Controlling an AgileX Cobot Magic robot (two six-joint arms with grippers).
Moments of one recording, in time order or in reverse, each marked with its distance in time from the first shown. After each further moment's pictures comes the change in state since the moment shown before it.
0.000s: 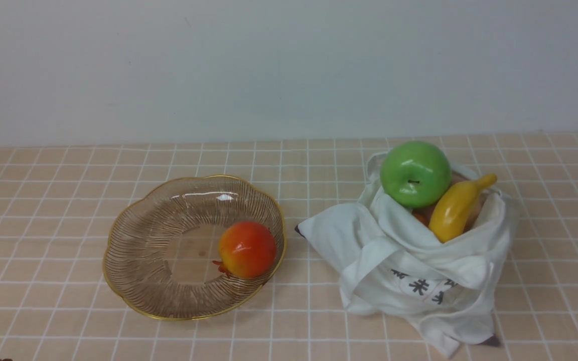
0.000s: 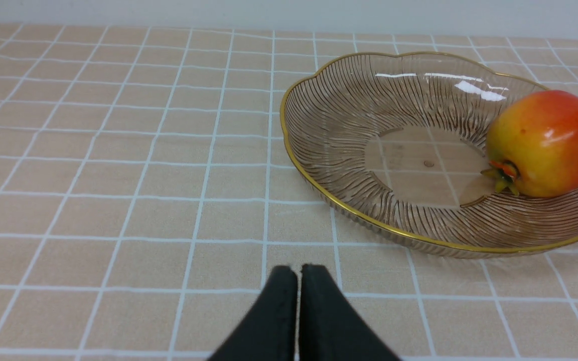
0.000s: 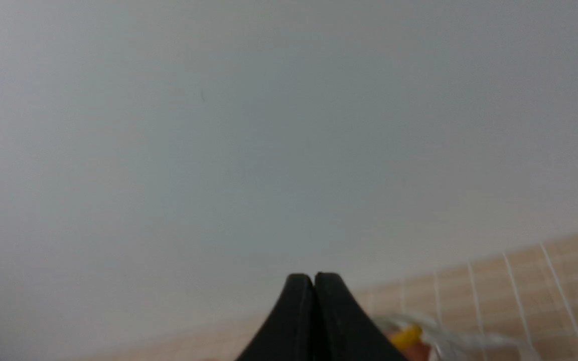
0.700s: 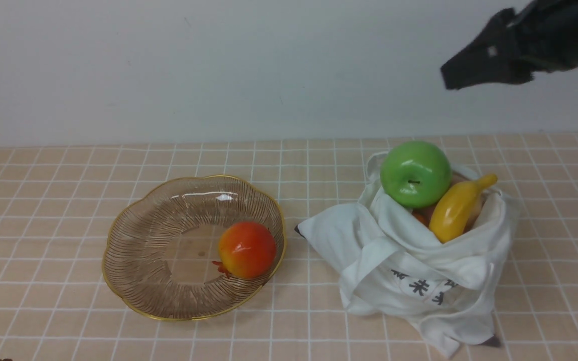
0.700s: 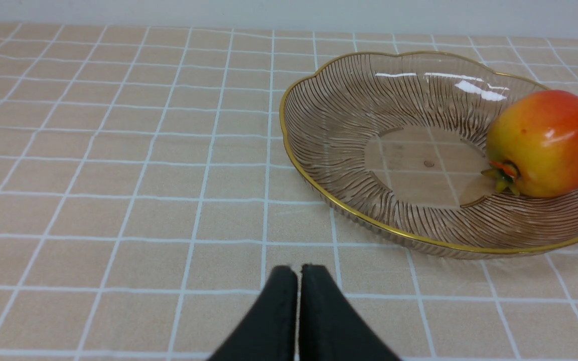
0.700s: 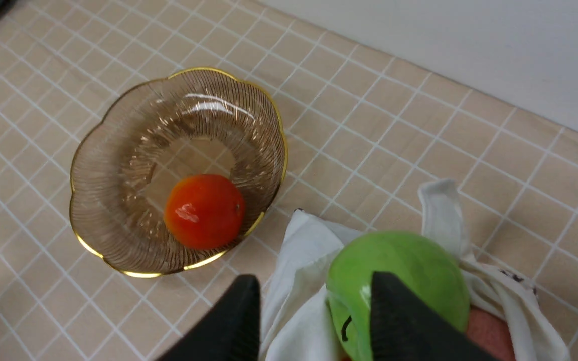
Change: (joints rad) right arm 0.154 1.060 -0.811 0.169 0.474 -0.573; left arm 0.000 0.000 0.000 0.000 0.000 -0.001
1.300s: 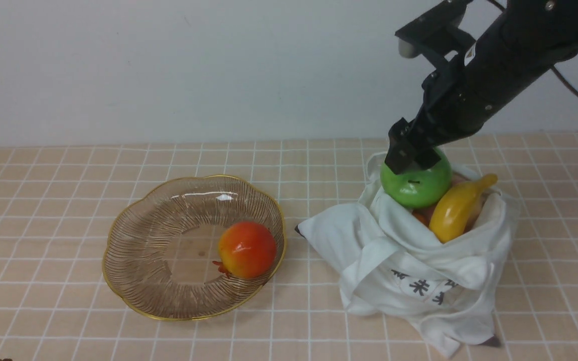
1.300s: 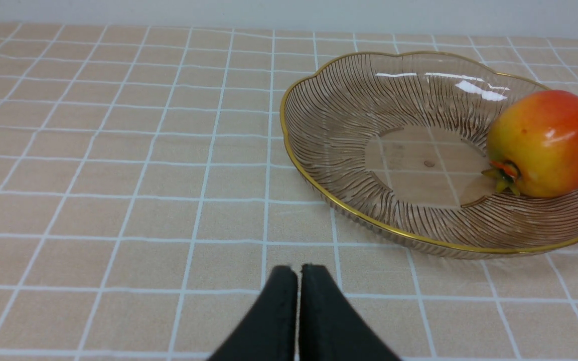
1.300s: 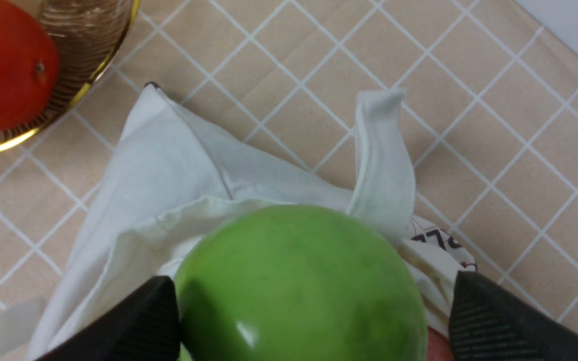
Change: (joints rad) right arm 0.183 0.261 -0.032 -0.448 -0.081 0.125; left arm 0.000 0.000 0.000 0.000 0.000 0.000
